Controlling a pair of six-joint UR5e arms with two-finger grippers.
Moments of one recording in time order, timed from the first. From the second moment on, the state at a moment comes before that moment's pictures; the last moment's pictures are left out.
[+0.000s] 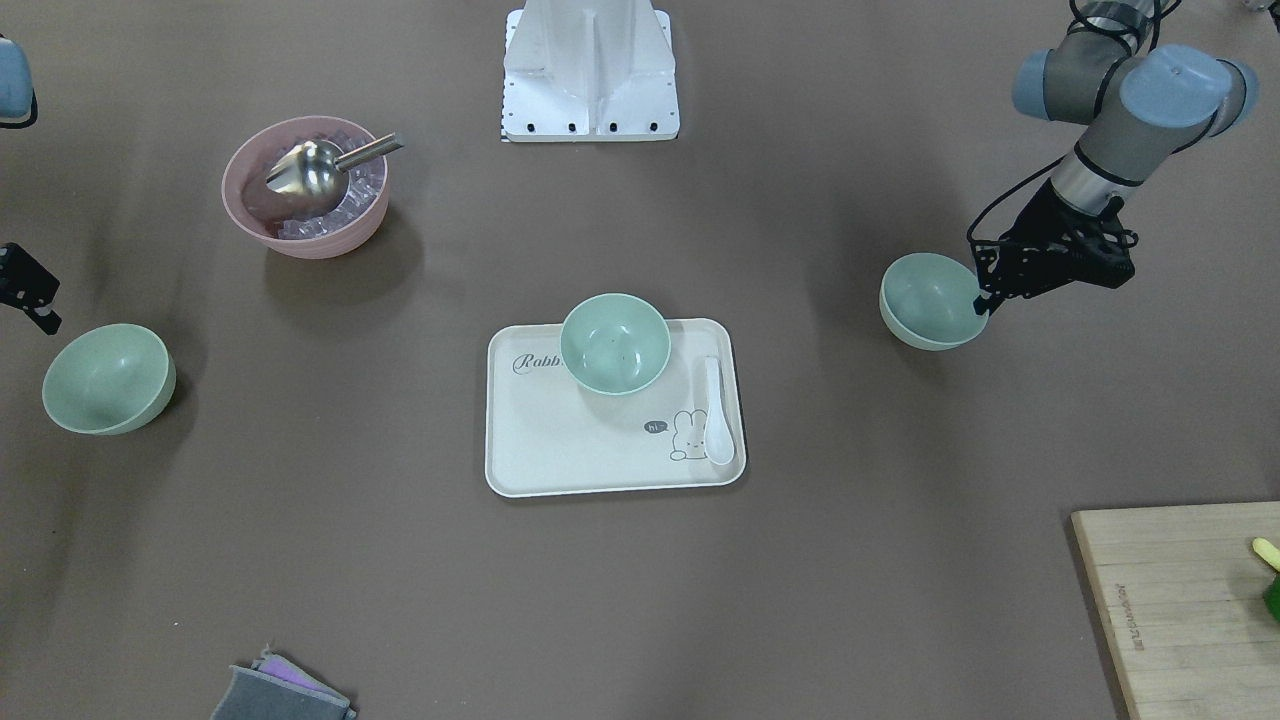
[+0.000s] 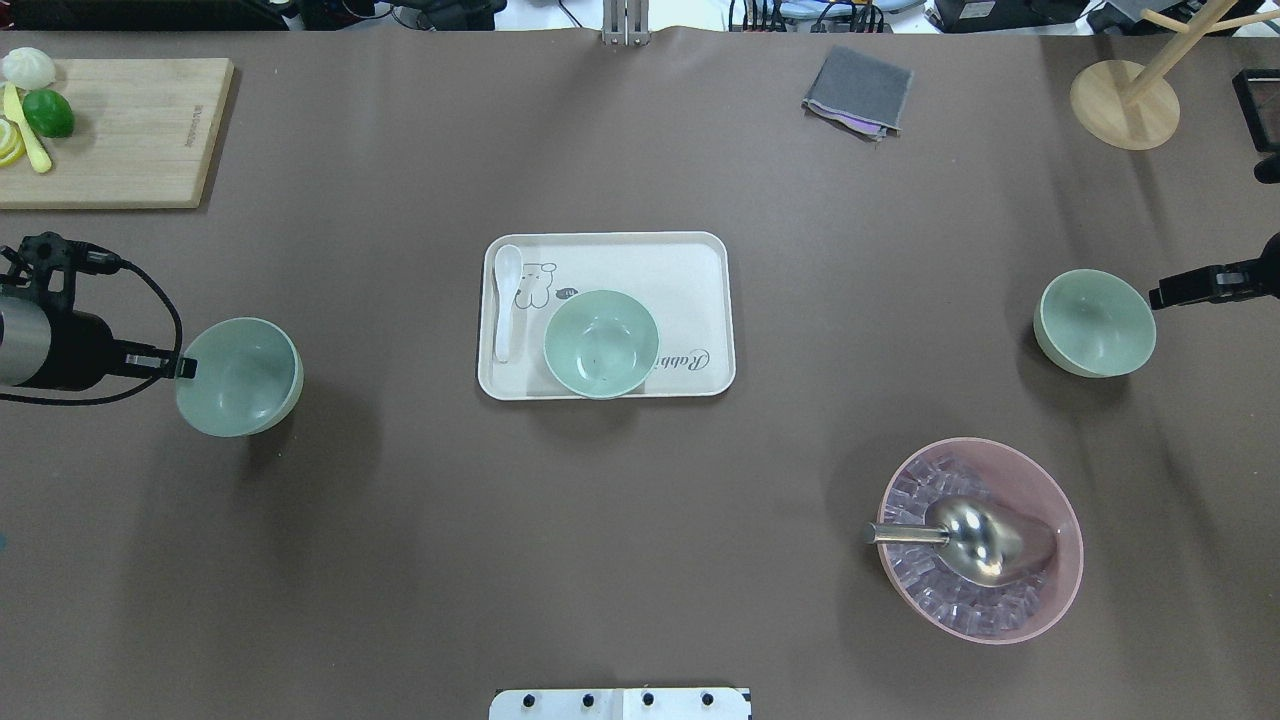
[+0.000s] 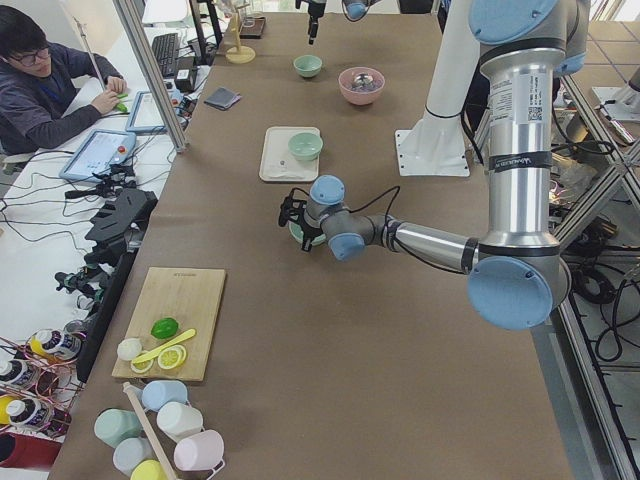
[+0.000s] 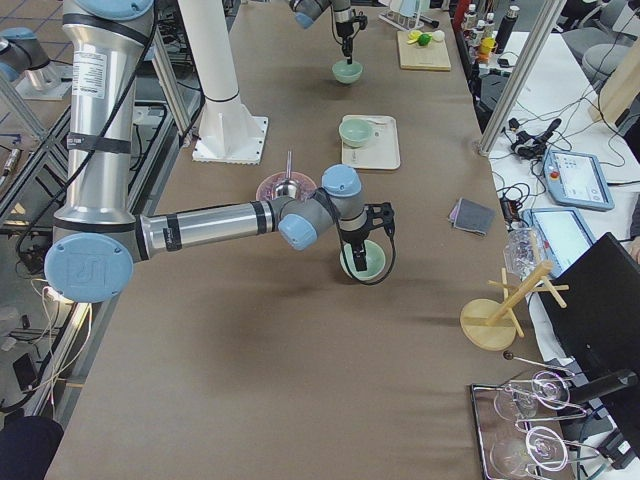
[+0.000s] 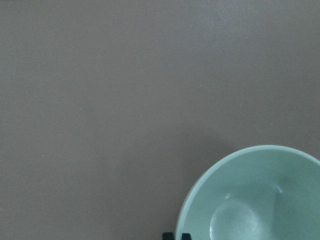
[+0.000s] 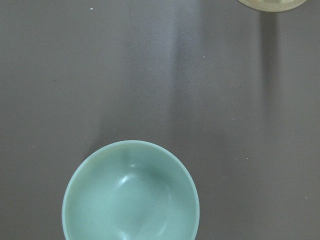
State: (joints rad) left arm -0.83 -1.50 -1.78 -2.39 -2.02 -0.92; right arm 1.12 -1.68 1.82 -1.06 2.12 0.65
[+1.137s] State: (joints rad) left arm -0.60 -2.10 -1.90 -1.62 -1.88 -1.34; right arm 1.12 -1.69 1.82 -1.05 2.11 0.65
